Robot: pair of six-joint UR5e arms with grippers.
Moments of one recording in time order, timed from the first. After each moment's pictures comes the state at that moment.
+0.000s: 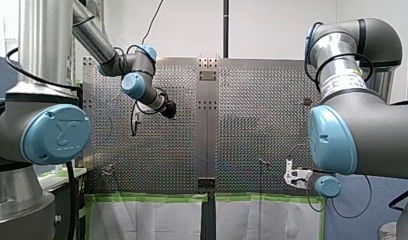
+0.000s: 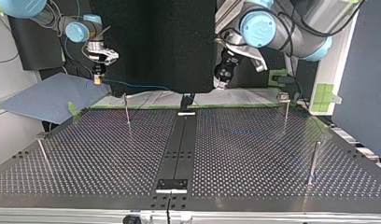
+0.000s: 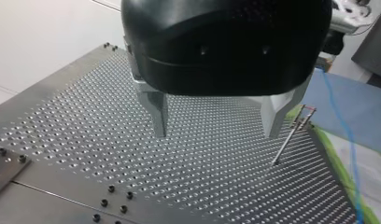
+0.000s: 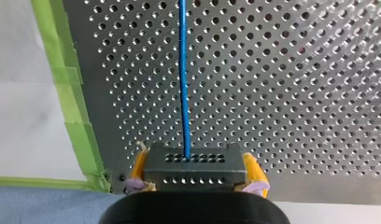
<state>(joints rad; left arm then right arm) -0.34 -1.61 -2.06 -2.89 -1.52 -1.76 1.59 -0.68 1.94 -1.14 1.31 1.60</state>
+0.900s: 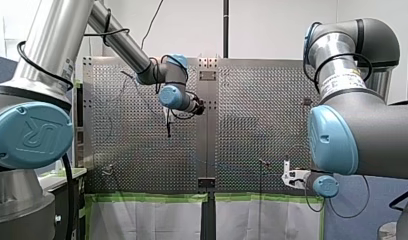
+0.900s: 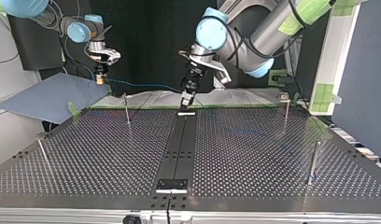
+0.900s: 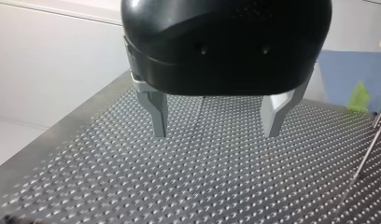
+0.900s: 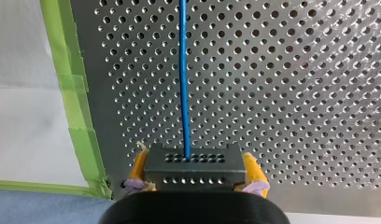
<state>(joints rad) -0.58 -1.84 -1.85 -2.66 -1.76 -1.77 1.61 -0.68 1.94 -1.14 1.30 1.59</state>
